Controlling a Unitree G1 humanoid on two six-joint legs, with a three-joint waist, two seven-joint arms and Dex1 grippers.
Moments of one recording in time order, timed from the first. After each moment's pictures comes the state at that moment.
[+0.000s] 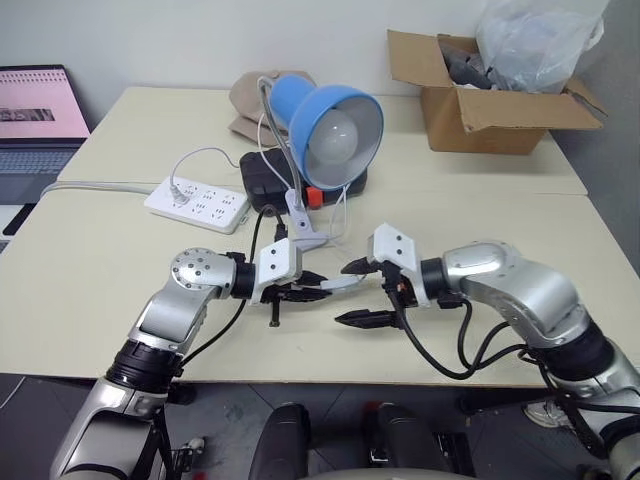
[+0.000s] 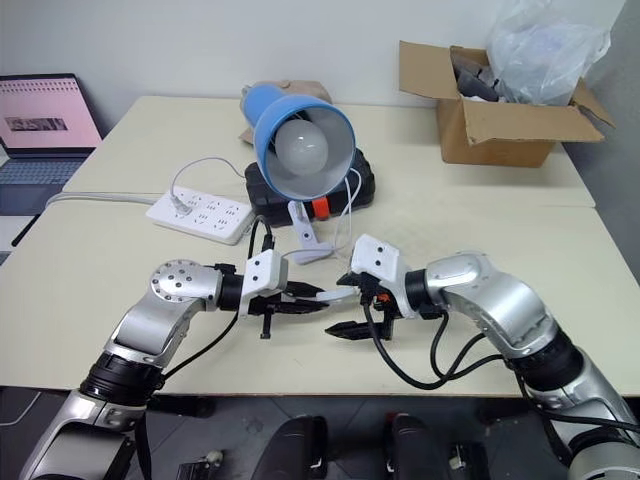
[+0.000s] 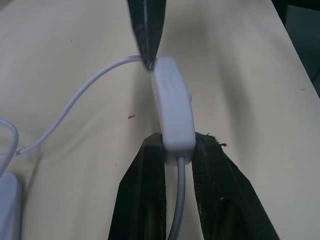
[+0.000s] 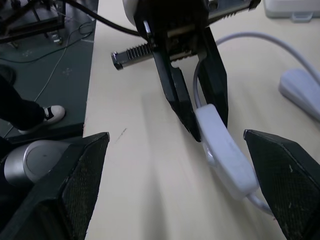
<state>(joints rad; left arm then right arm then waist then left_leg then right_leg) -0.45 0.63 -0.23 0.01 -0.21 0.18 -1.23 -0.63 -0.61 0.43 -0.34 0.45 0.83 0.90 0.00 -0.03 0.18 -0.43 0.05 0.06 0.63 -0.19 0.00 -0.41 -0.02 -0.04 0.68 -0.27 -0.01</state>
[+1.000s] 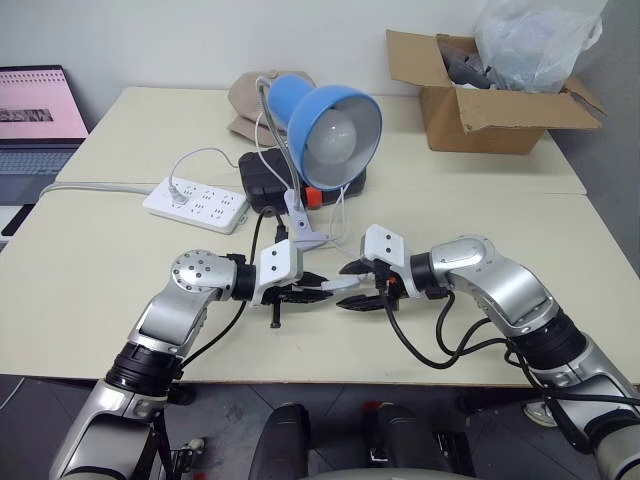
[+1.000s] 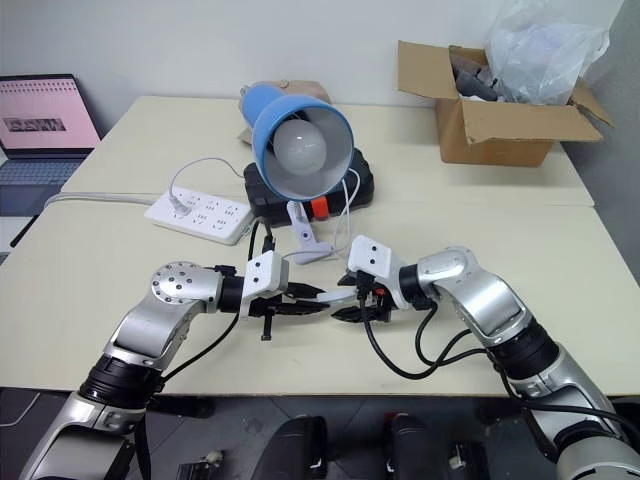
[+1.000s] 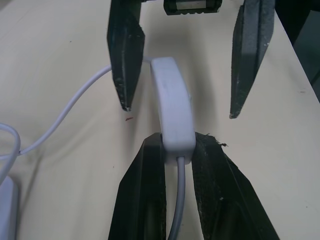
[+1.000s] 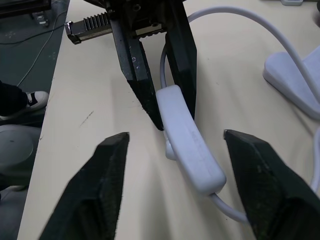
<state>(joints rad) -0.44 0.63 -0.23 -0.01 -0.21 0.19 -1.21 -0.66 -0.55 0.46 -0.17 0.29 0.69 1.00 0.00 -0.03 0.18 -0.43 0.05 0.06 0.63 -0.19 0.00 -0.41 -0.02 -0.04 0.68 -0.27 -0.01</state>
